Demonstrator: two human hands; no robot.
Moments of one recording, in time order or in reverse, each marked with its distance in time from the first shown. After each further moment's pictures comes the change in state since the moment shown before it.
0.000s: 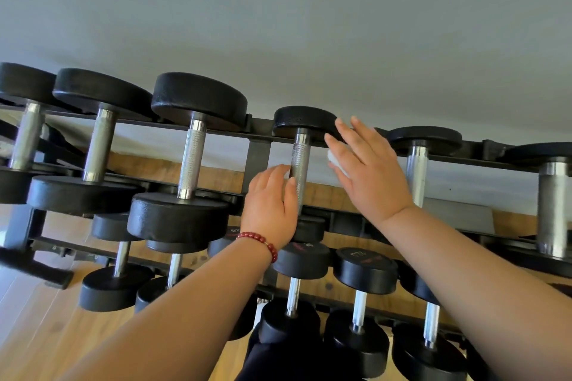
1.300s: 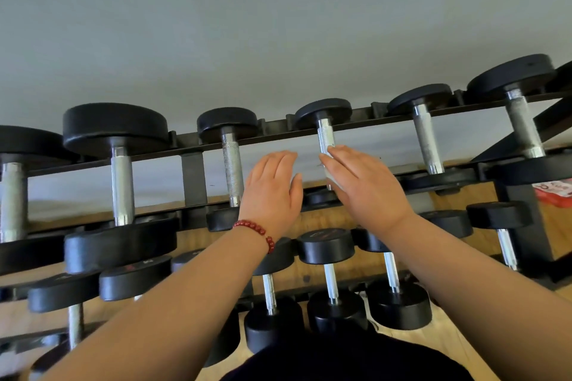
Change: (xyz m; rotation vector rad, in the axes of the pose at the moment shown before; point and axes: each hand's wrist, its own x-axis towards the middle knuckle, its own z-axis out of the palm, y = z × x) left_hand -0.030 0.073 0.035 0.189 -0.096 0.493; right_hand -0.114 0.005 -0.085 -0.166 -0.071 0.210
